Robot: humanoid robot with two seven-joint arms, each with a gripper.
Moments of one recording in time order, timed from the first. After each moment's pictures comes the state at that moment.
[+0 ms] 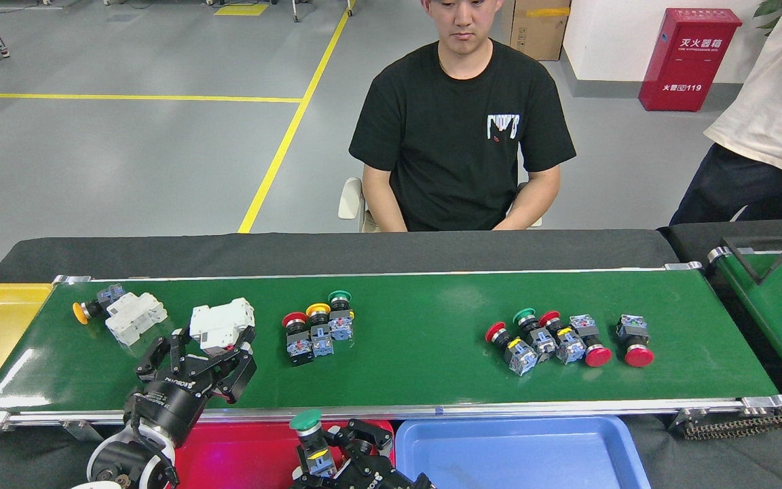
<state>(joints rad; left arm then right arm) -0.13 0.11 0.09 -1.47 -1.42 -0.40 -0.10 -0.10 0.08 0.75 -1.53 1.39 -0.14 0.08</state>
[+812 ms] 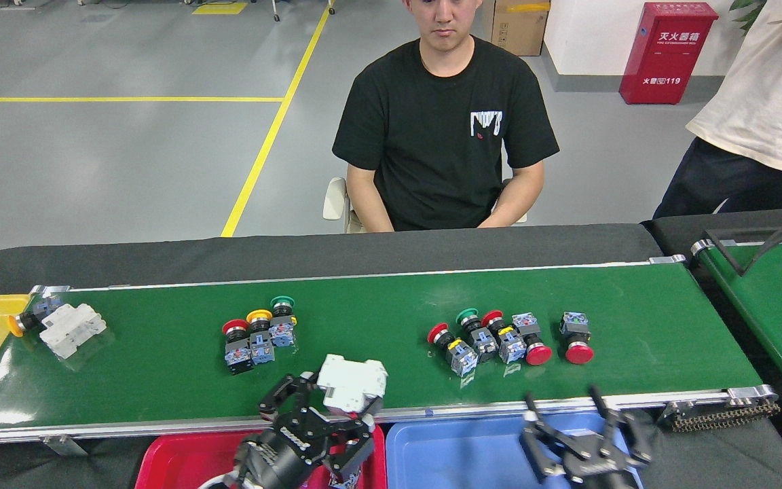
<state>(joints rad) 0.03 0.03 -0.36 -1.69 -1.48 -0.41 -0.10 0.28 0.05 -0.17 -1.69 1.39 -0.13 -0.09</state>
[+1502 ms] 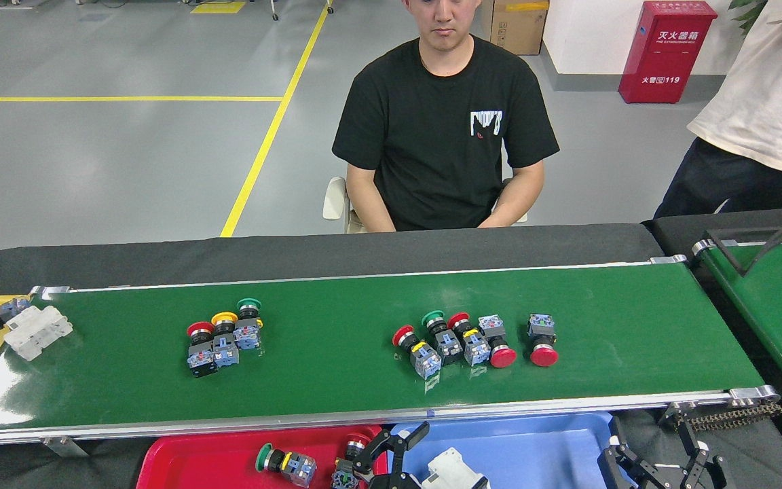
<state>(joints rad) 0.15 -0.06 -0.32 -1.74 -1.66 -0.27 -0.09 0.27 0.03 -0.20 -1.66 1.37 -0.14 -0.10</state>
